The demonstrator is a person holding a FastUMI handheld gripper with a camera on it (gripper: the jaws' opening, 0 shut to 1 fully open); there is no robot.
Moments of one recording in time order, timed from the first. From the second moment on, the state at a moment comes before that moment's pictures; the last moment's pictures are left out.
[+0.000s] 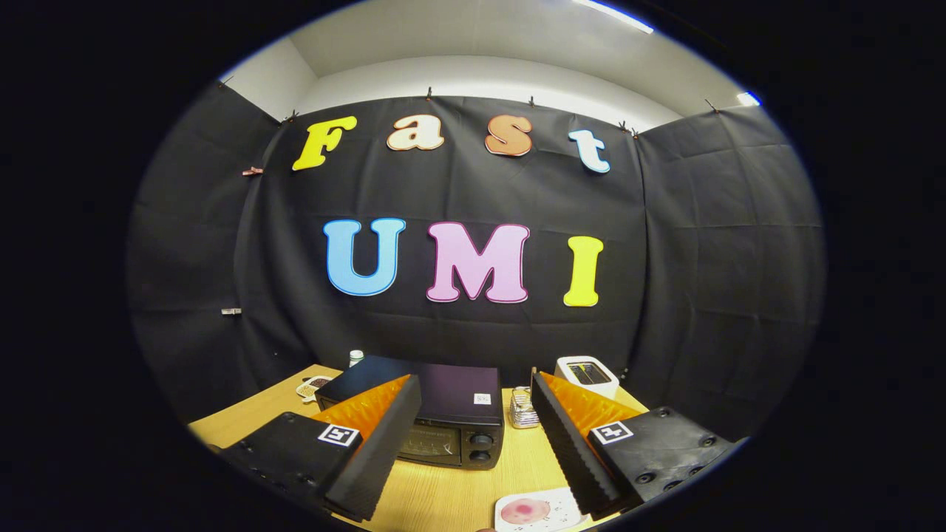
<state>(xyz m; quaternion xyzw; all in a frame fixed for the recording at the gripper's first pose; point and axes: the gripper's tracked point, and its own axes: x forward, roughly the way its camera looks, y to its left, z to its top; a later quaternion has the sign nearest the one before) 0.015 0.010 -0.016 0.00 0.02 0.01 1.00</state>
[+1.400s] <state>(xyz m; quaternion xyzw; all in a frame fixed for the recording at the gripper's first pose) 0.109 0.101 -0.112 0.04 0.14 0.02 0.99</state>
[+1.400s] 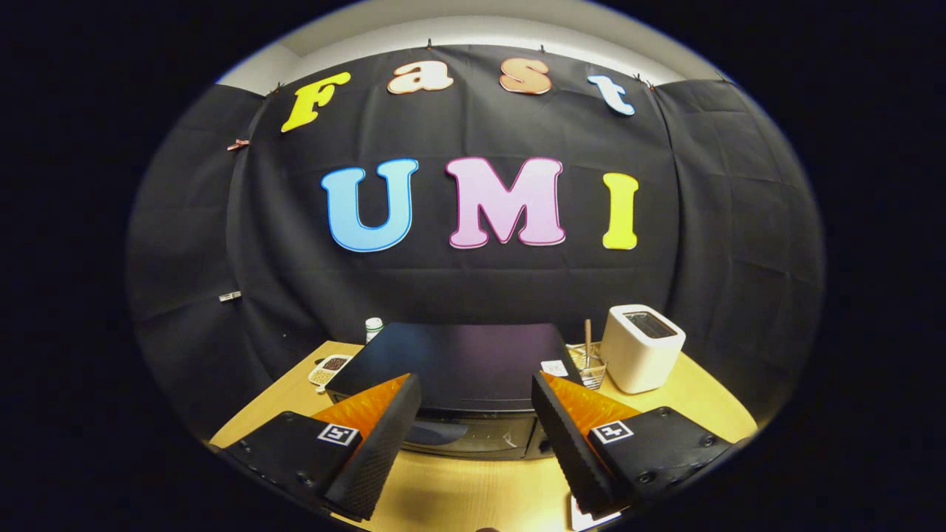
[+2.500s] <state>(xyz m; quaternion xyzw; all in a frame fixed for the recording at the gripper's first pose) 0.140 0.164 -0.204 0.02 0.25 0.01 0.97</state>
